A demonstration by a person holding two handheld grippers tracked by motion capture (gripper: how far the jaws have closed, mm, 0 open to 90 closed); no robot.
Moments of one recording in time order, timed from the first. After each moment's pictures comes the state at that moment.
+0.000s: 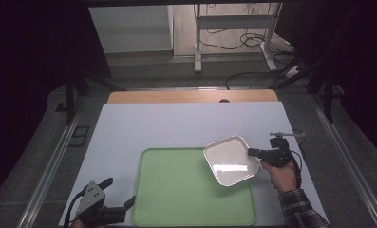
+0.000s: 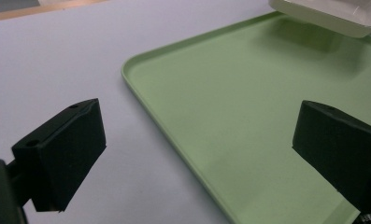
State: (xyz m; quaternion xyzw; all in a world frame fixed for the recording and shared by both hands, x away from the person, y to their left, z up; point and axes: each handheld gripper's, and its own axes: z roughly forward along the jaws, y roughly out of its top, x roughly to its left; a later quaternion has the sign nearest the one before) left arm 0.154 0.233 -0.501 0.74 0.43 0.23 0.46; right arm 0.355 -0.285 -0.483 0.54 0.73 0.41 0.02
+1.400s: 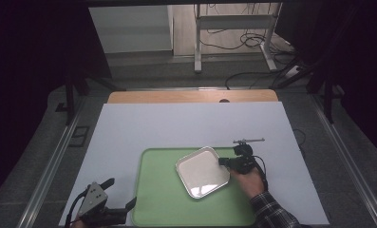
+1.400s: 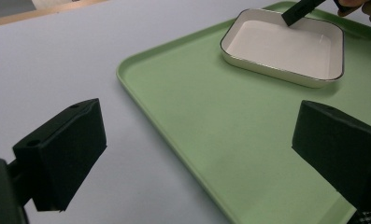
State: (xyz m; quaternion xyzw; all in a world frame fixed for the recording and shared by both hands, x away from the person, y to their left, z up) left arm 0.153 0.229 -0.500 0.75 0.42 0.23 0.45; right arm 0.347 -0.193 -0.515 0.52 0.77 0.37 0.00
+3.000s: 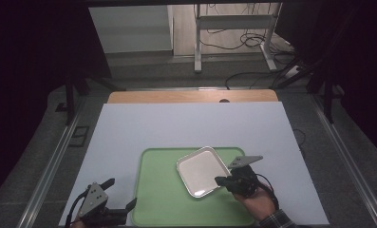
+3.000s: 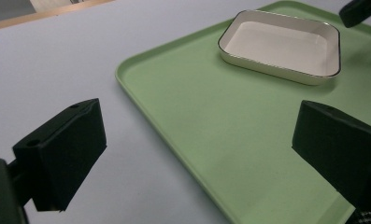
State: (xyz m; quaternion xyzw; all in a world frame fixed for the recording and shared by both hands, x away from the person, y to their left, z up) left arm 0.152 0.228 -0.500 0.75 0.41 0.24 0.45; right arm 0.268 -0.185 -0.483 0.32 0.87 0.38 0.03
